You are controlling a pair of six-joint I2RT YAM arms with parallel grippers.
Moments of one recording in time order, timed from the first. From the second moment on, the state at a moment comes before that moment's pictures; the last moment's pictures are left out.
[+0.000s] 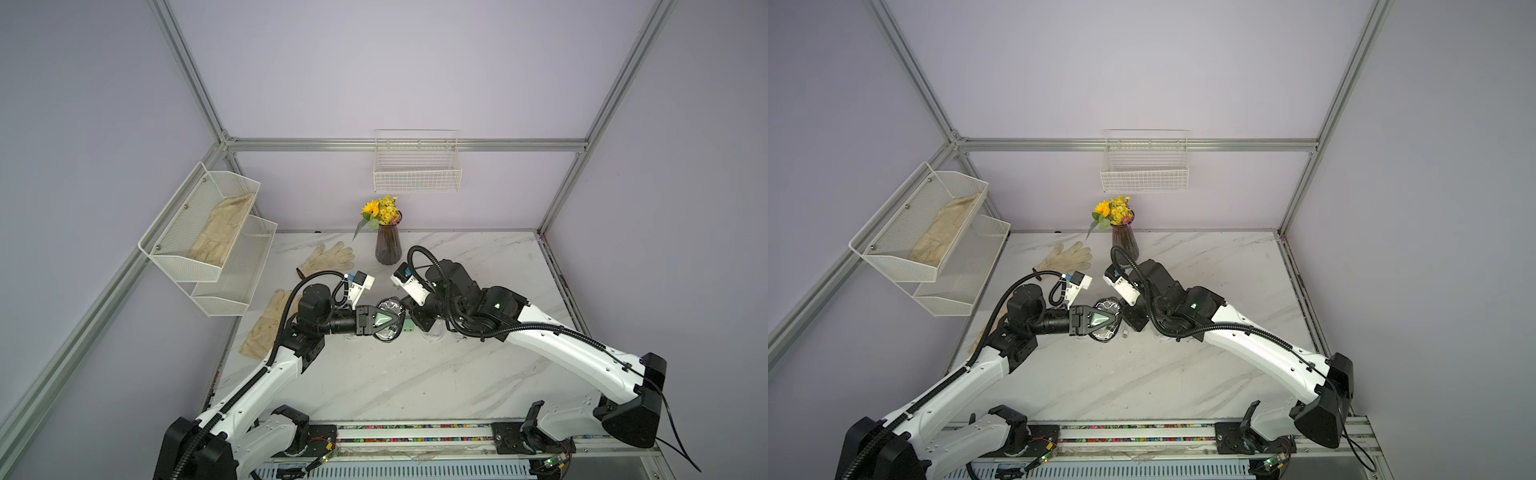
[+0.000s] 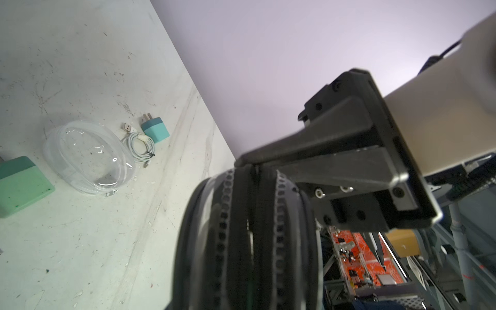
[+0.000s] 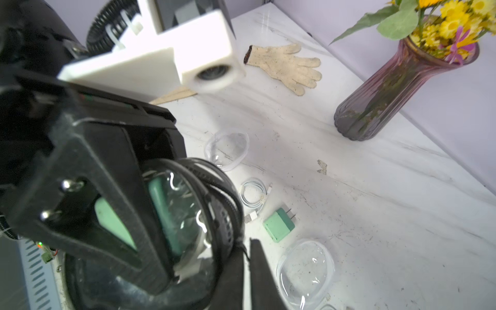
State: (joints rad) left arm -0.39 1.06 0.69 0.09 1.06 -0.77; right arm 0.87 1.38 1.40 -0.66 -0.03 -0.03
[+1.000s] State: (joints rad) left arm -0.49 1.18 0.89 -0.29 1.18 -0.45; right arm 0.61 1.26 1.00 -0.18 -0.96 0.38
